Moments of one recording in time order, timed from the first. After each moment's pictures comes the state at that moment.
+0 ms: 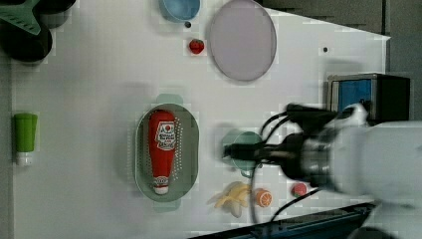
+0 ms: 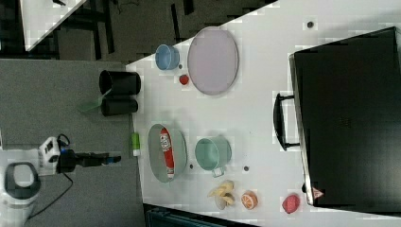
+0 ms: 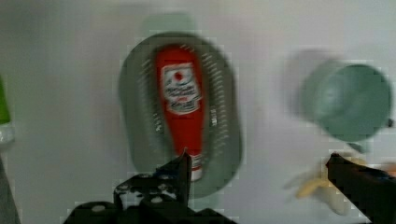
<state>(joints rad) -0.04 0.06 0.70 -1.90 0.00 0.29 -0.01</state>
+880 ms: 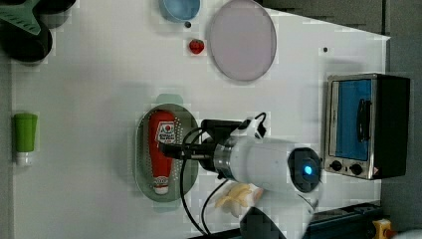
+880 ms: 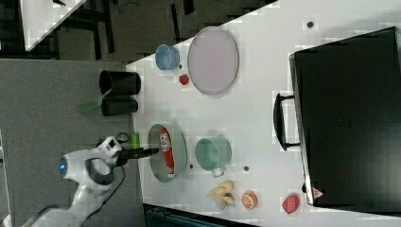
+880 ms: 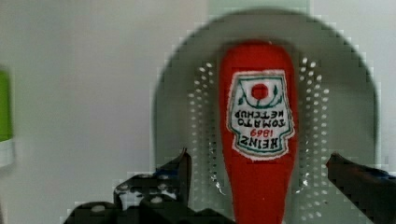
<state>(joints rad) -0.04 0.36 0.73 -2.22 -0.20 1.01 0.09</state>
